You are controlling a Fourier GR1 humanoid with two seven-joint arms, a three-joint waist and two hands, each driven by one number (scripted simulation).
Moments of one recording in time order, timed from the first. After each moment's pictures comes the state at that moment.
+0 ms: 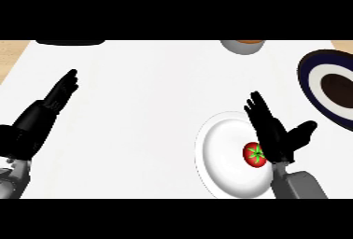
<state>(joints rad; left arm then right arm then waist) -0.17 0.59 -0.21 -1.68 0.18 0.09 0.14 -0.15 -0.19 0.19 -1.37 -0.39 -0.14 -0.01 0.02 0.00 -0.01</state>
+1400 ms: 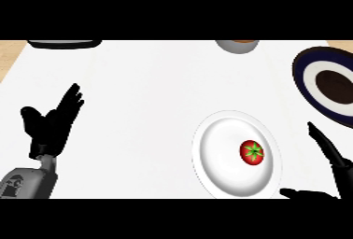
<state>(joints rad) -0.16 0.37 -0.09 -1.42 0.21 0.15 0.16 0.23 -0.49 0.09 -1.62 0.04 -0.15 -0.30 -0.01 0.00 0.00</state>
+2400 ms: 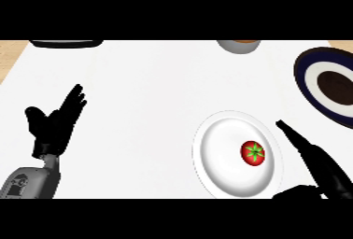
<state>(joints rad) -0.16 0.32 -0.04 -1.41 0.16 0.10 0.16 0.11 -0.54 0.24 -1.74 0.36 0.05 0.23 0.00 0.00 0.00</state>
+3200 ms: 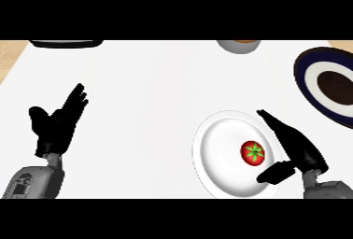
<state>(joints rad) -0.17 0.25 0.02 -1.40 0.09 0.06 0.16 -0.08 -0.37 0.21 -1.59 0.53 0.23 0.35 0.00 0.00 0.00</state>
